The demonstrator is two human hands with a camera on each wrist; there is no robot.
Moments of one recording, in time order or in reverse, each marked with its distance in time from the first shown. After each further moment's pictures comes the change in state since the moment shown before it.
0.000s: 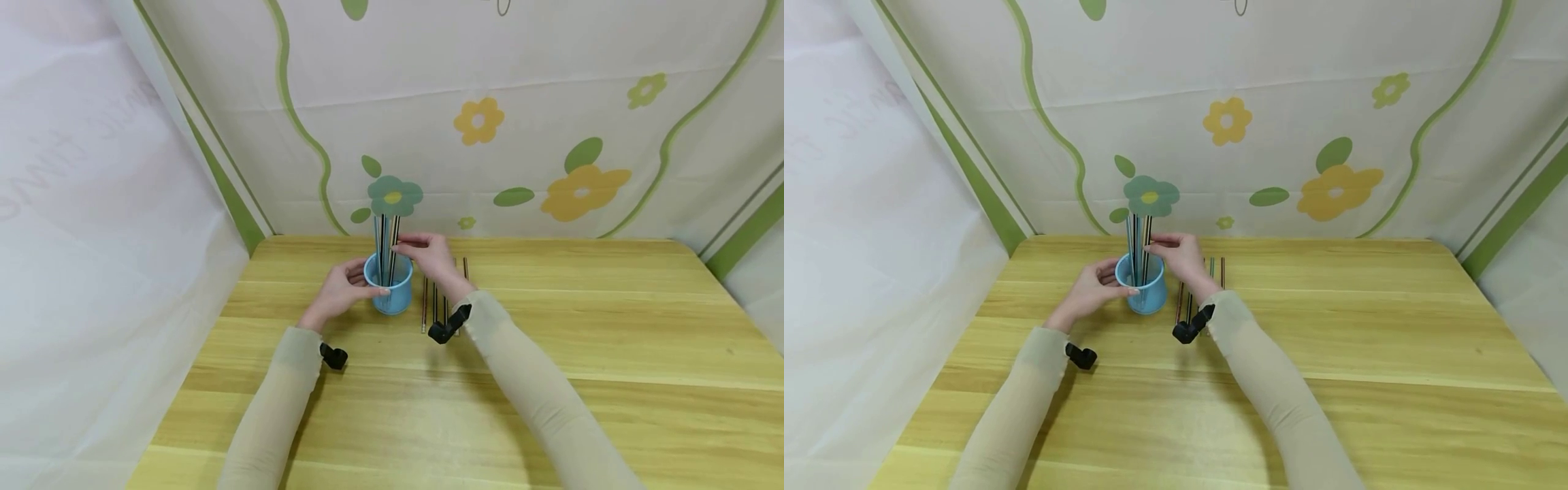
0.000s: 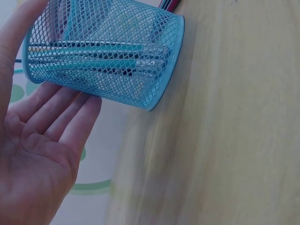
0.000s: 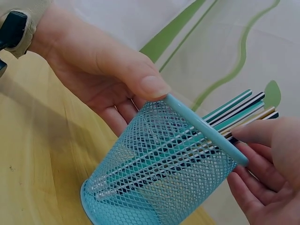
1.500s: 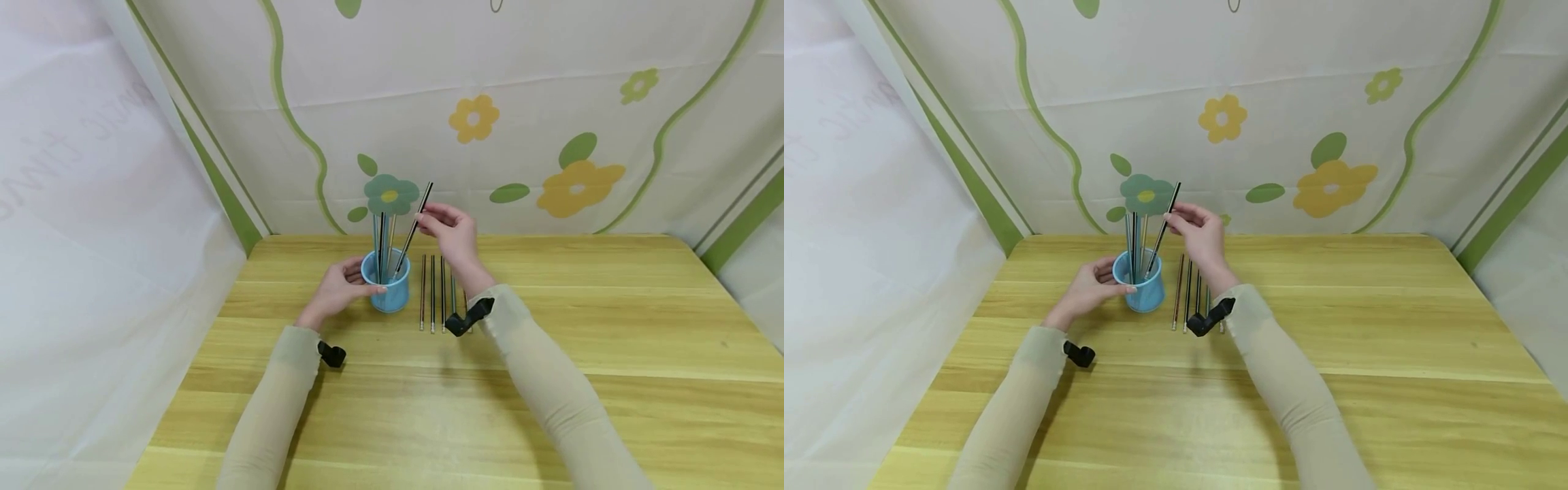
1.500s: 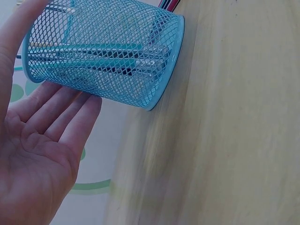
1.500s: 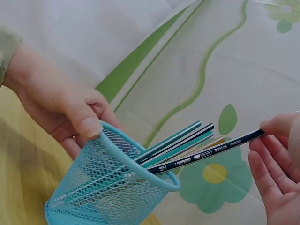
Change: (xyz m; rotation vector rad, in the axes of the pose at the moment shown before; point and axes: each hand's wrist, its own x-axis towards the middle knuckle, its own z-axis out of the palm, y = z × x) left_hand -0.013 0.031 0.002 0.007 -0.017 -0.051; right_hand -0.007 -0.026 -0.030 0.360 0.201 -0.218
